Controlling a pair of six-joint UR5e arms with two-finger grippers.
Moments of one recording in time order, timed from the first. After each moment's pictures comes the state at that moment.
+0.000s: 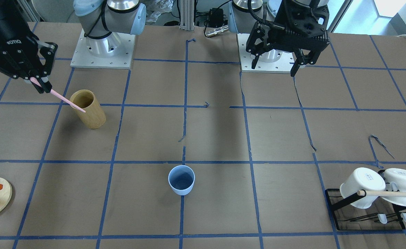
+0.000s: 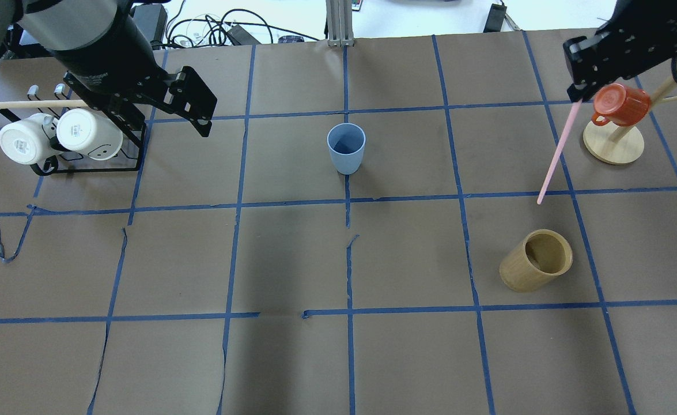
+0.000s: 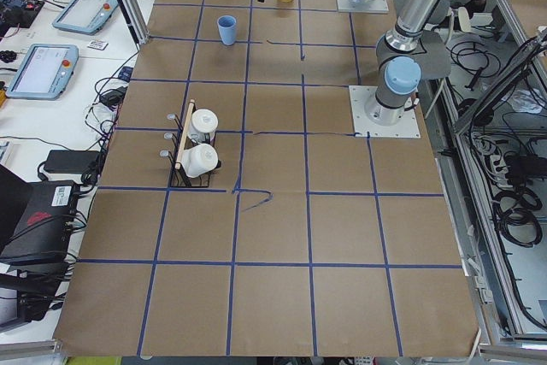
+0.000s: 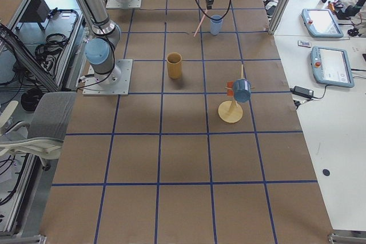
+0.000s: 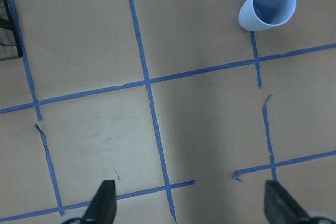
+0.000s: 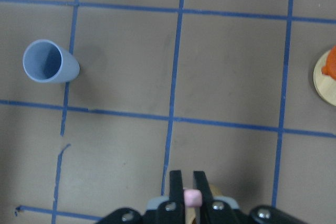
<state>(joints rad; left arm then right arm) -1.62 -1.51 -1.49 -1.63 1.53 0.12 1.47 -1.56 1.45 -1.70 -1.44 -0.19</state>
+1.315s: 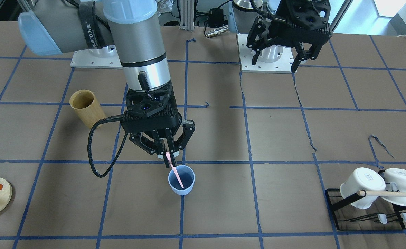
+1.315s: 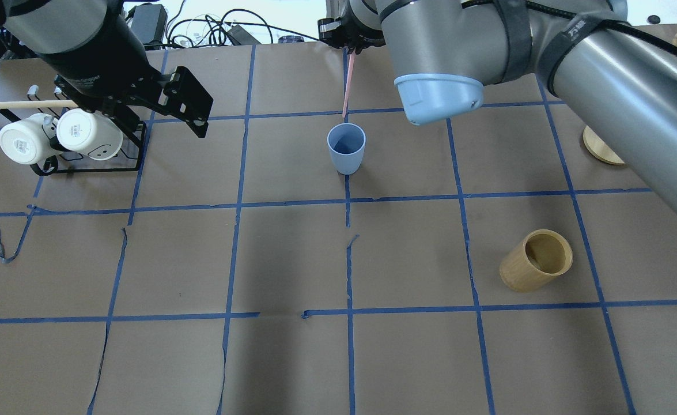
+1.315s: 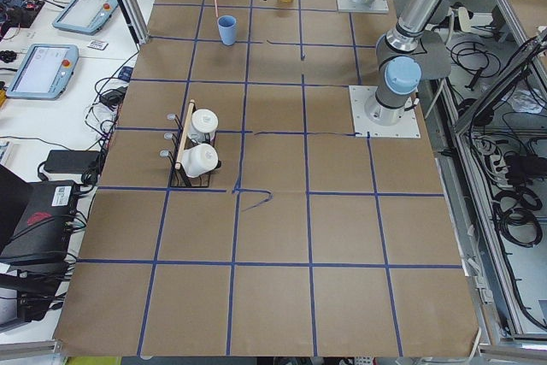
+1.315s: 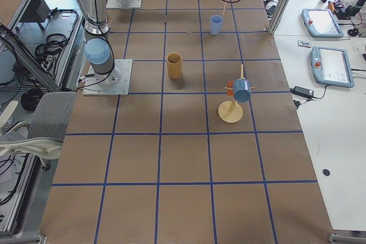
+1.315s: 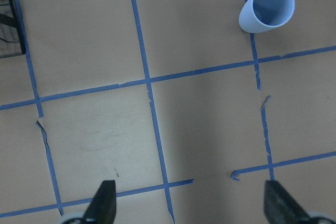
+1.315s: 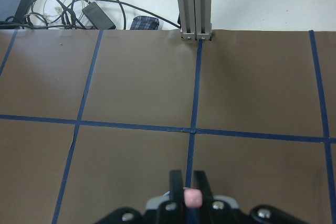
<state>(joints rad) -1.62 -1.50 -1.50 -1.63 1.52 0.12 1.87 -1.25 1.46 -2.33 -1.55 0.22</state>
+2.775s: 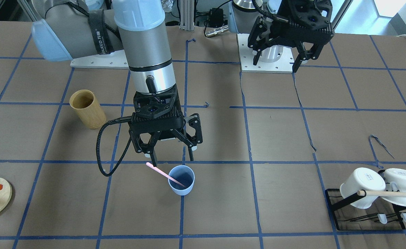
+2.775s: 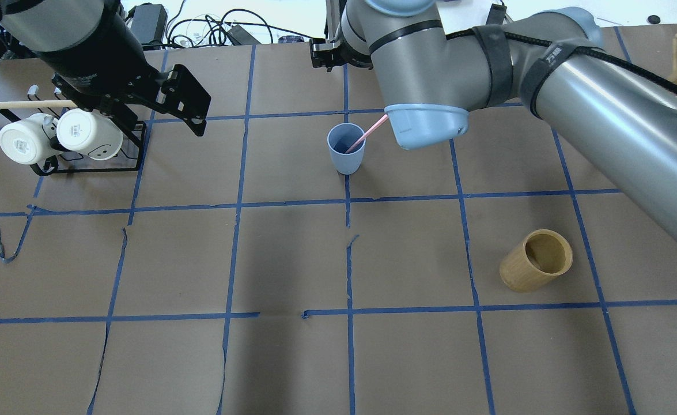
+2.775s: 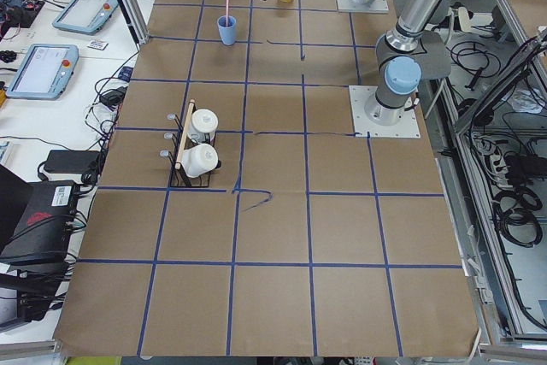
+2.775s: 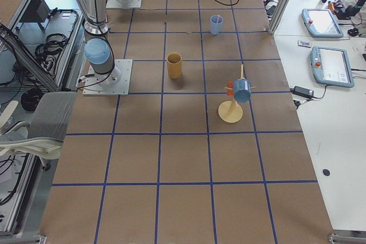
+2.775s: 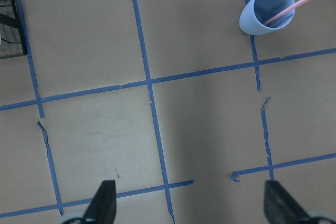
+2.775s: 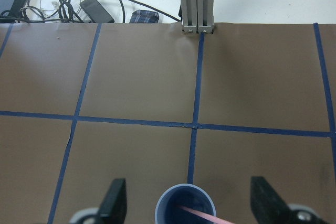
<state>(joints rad) -1.61 -1.50 -1.50 -1.63 1.52 0.12 1.88 -1.25 1.47 -2.33 -1.57 0.23</state>
